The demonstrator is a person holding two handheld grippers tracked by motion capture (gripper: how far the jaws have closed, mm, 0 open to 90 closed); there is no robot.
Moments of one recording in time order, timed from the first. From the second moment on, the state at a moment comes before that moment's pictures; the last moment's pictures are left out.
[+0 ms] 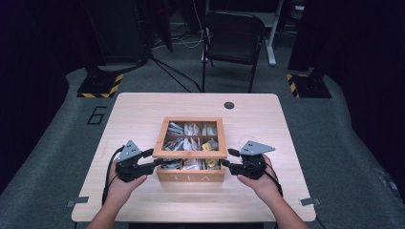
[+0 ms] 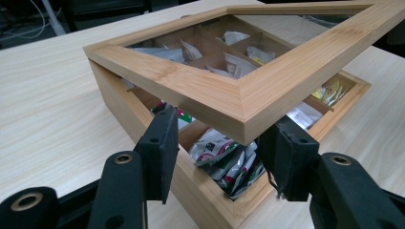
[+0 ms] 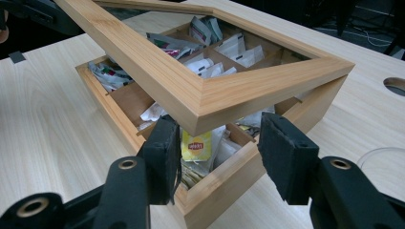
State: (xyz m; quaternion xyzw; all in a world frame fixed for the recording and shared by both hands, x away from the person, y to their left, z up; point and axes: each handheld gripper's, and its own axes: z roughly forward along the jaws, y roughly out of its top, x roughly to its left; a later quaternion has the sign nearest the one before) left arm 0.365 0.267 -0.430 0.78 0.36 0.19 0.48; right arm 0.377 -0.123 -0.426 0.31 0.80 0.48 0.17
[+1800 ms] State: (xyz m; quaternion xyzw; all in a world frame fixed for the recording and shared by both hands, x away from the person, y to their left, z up) left arm 0.414 0.272 -0.358 0.76 0.34 0.21 0.51; right arm 0.435 -0.112 -0.365 0.28 0.80 0.48 0.22
